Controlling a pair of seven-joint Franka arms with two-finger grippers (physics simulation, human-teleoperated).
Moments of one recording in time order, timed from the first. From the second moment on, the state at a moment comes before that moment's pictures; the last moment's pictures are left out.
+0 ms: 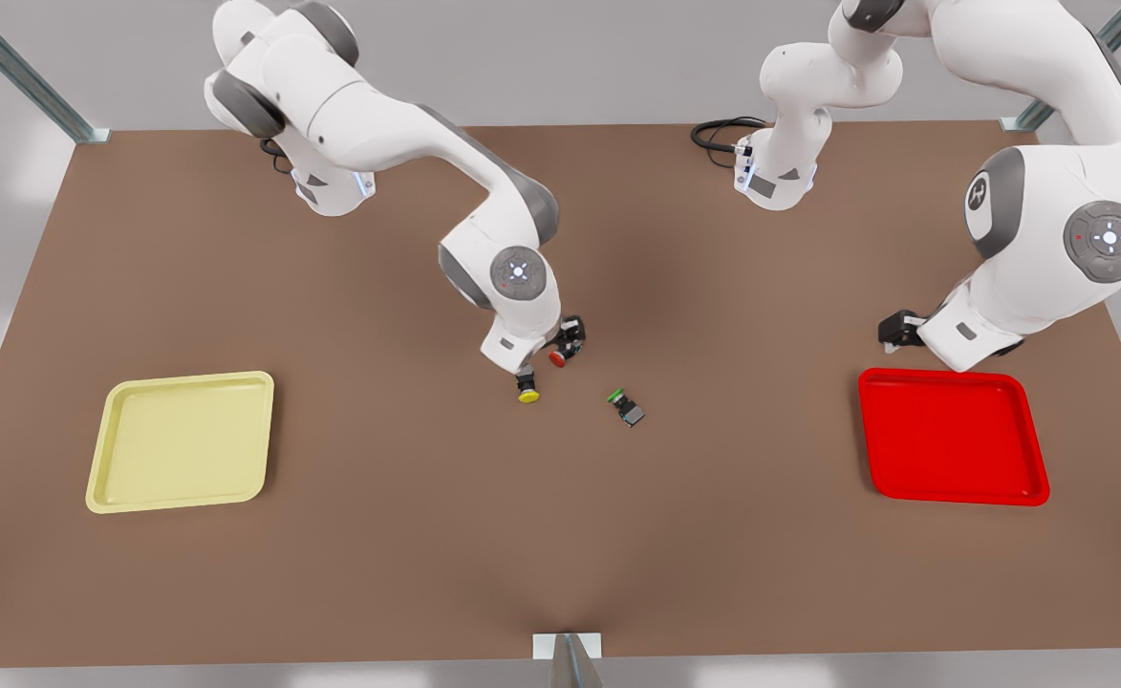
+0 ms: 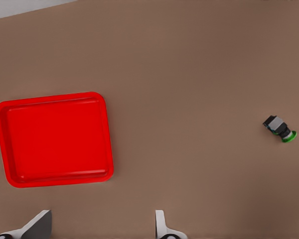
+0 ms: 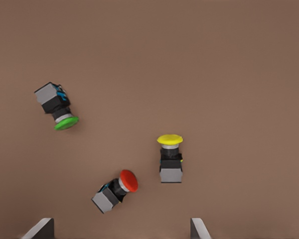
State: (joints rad) left arm -0.08 0.23 0.00 -1.37 0.08 1.51 0.09; right arm 0.51 0.63 0.31 -1.36 -0.07 1.92 0.63
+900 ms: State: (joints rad) left arm -0.08 0.25 0.00 -1.37 0.08 1.50 0.09; right arm 0.46 0.69 0.30 -1.76 -0.26 2.41 0.67
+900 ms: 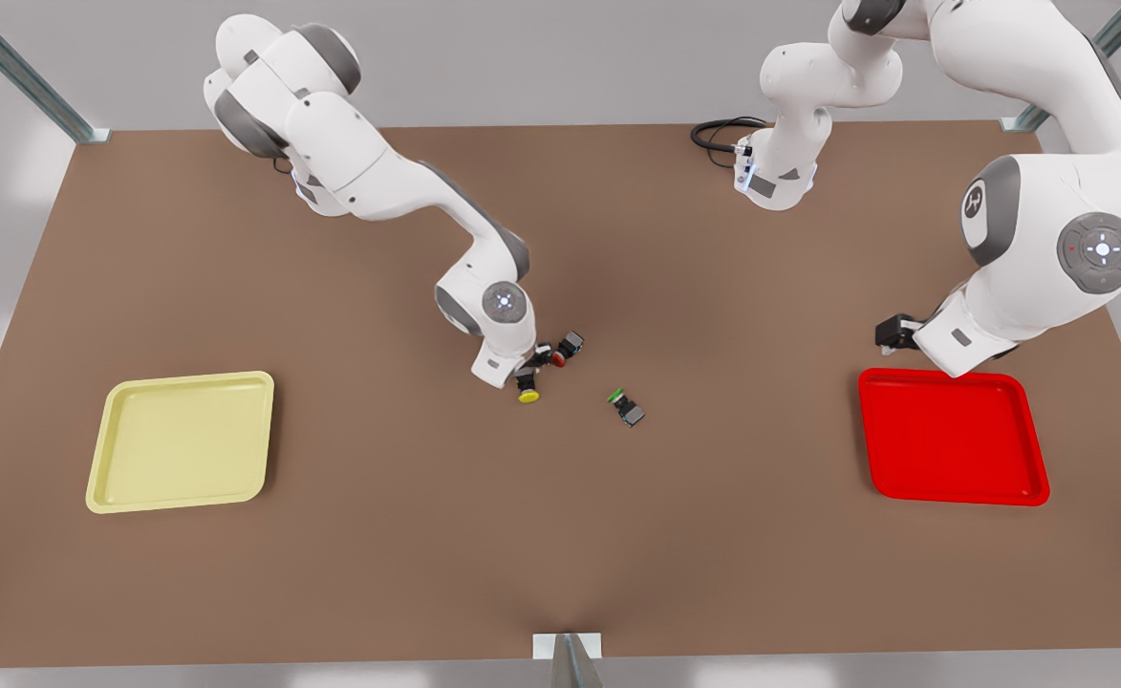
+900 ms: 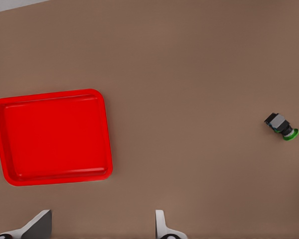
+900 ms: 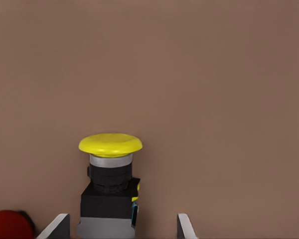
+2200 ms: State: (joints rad) left arm -0.08 0.24 0.00 -1.37 0.09 1.46 0.07; right arm 0.47 0.73 0.30 -1.74 -0.26 2.43 0.70
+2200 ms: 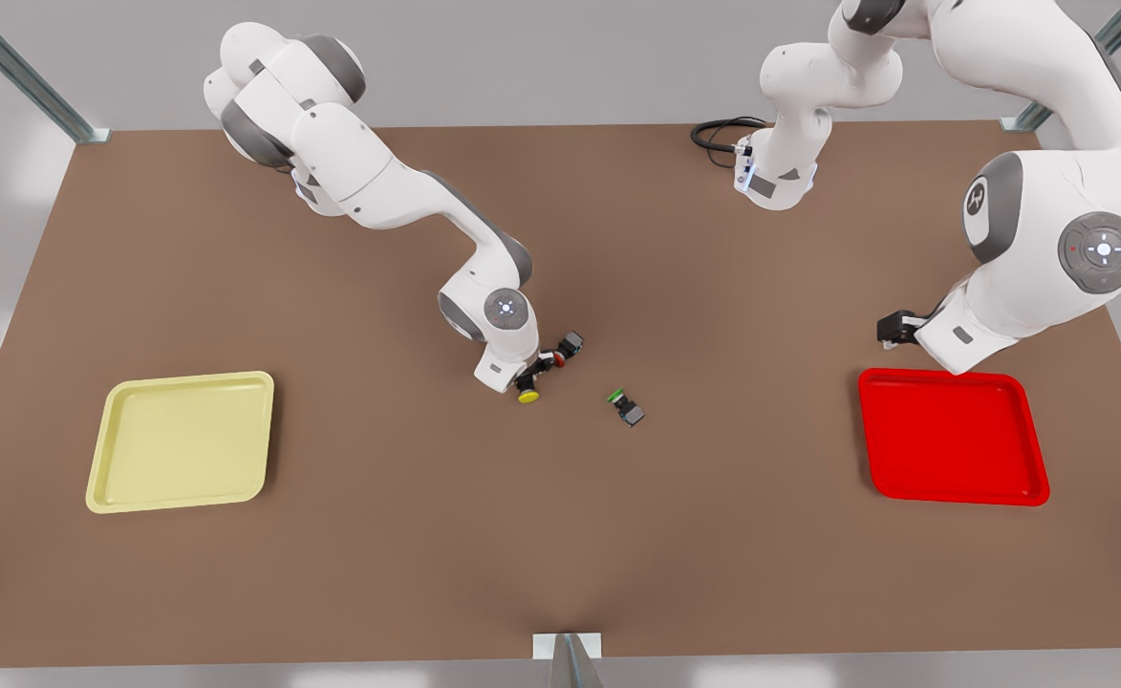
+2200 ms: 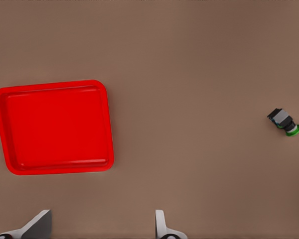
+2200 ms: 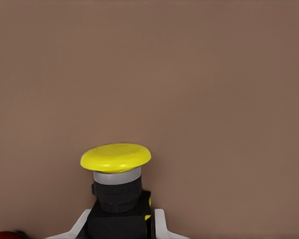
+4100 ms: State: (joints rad) left arm -0.86 0.67 -0.01 -1.64 0.10 2.22 -0.37; right arm -0.16 0.20 0.06 -1.34 -0.02 1.48 -0.22
